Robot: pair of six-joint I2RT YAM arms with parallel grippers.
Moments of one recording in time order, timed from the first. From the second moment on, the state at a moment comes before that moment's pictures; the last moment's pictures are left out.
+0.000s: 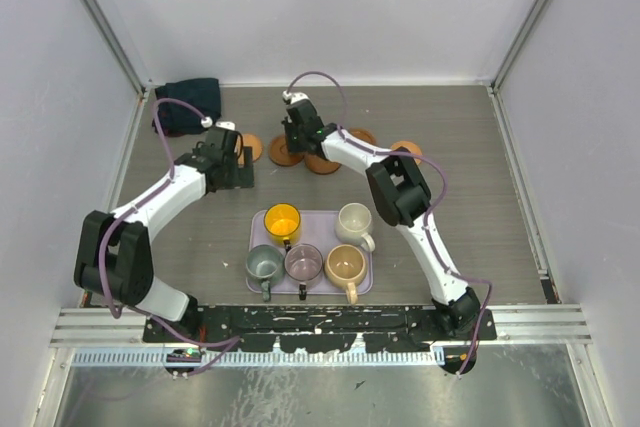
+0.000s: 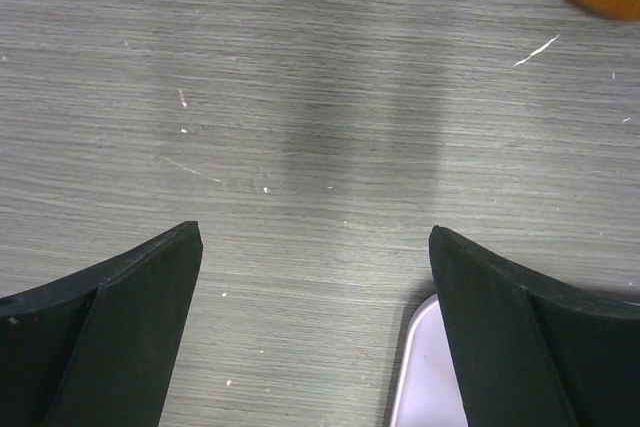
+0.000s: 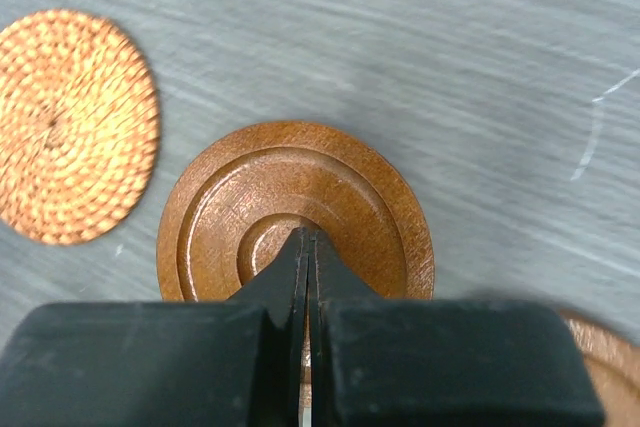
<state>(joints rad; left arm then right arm) -0.32 1.49 1.02 -0.47 -0.27 -0.31 0.65 2.47 2.00 -0.22 0.06 0.31</state>
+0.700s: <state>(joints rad) -0.32 1.56 1.03 -0.46 -0.28 -0.31 0.63 2.48 1.99 -0.16 -0.03 0.25</state>
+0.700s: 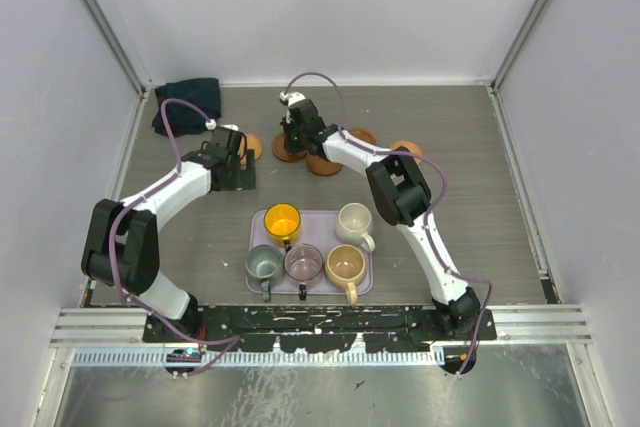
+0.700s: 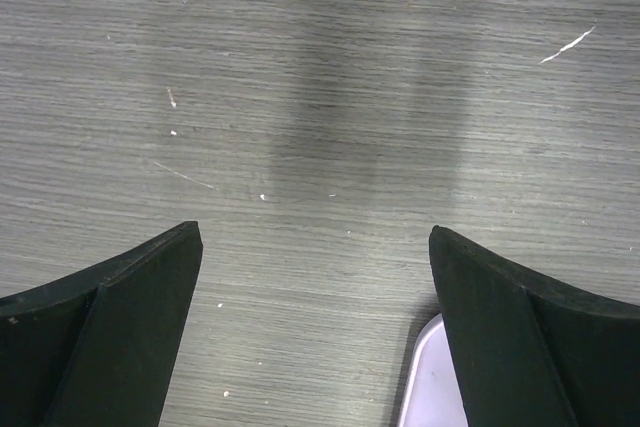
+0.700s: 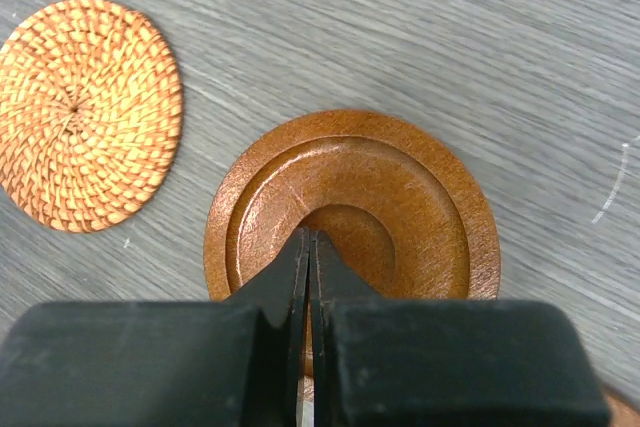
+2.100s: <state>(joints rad) -0.32 1.57 1.03 -0.46 -0.31 -0.32 0.71 2.47 2.00 -0.16 0.11 0.19</state>
